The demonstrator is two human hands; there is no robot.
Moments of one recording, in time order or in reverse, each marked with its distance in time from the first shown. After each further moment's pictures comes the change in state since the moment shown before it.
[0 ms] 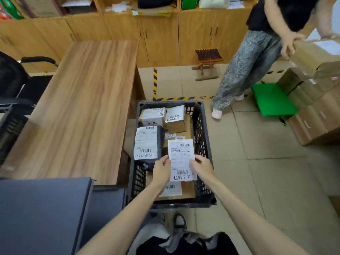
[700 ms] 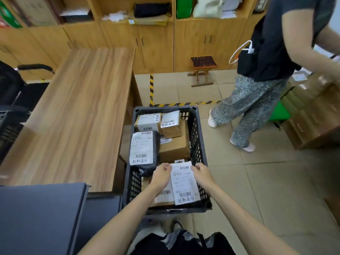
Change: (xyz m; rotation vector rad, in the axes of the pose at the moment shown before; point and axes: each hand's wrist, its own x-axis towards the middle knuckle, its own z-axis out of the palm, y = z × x) left_hand 0.006 0.004 0.008 0.326 -0.058 -0.059; right_hand 0.006 0.015 -0.012 -0.252 0.059 0.008
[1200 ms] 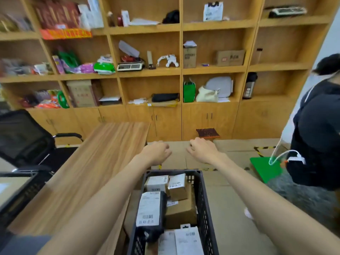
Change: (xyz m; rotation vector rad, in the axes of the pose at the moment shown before) left_hand -0.043 0.243 -0.166 0.930 0.313 0.538; right_hand -0.030 -0.266 -0.150 -0.920 0.305 -0.670
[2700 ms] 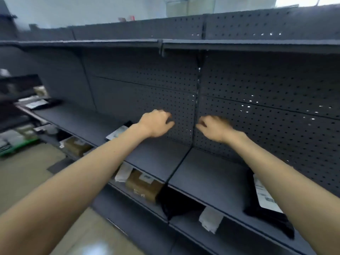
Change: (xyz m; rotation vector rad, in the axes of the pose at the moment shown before) left_hand -0.815 0.123 -0.040 0.186 0.383 -1.968; right_hand -0.496 -0.533 -0.055 0.242 -0.280 -2.055
